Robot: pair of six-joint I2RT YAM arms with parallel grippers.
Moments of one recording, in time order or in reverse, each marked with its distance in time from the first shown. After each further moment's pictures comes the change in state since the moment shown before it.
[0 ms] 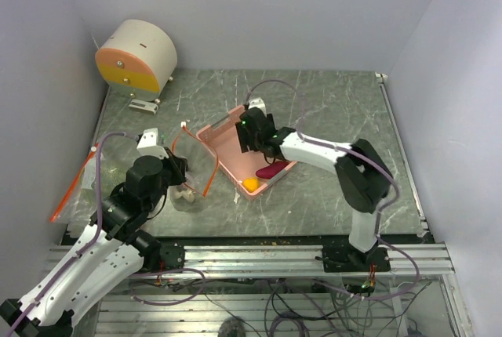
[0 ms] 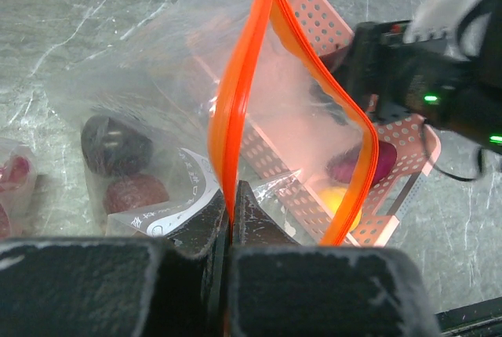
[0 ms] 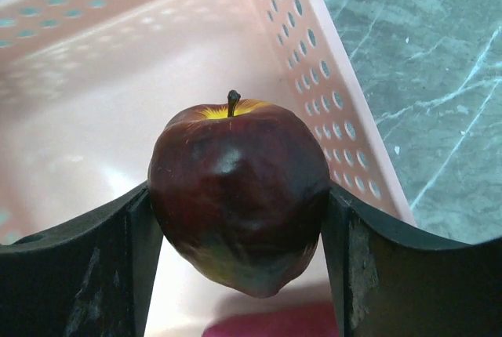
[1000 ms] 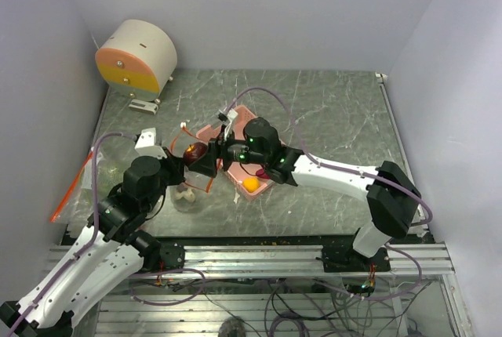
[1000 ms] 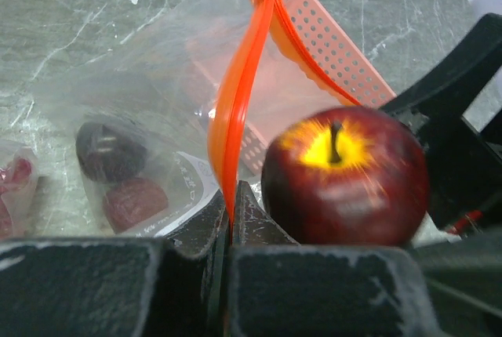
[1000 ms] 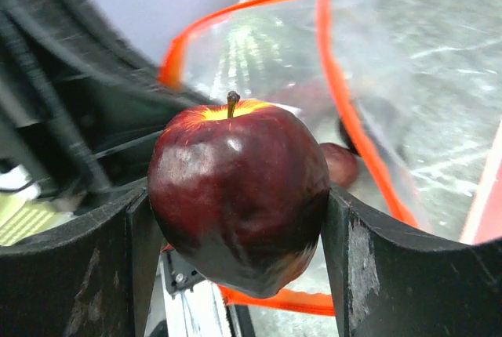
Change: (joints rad) left arm 0.000 -0.009 0.011 -0.011 0.000 -0.001; right arm 0.193 -0.336 -0.233 0.573 -0.847 0.141
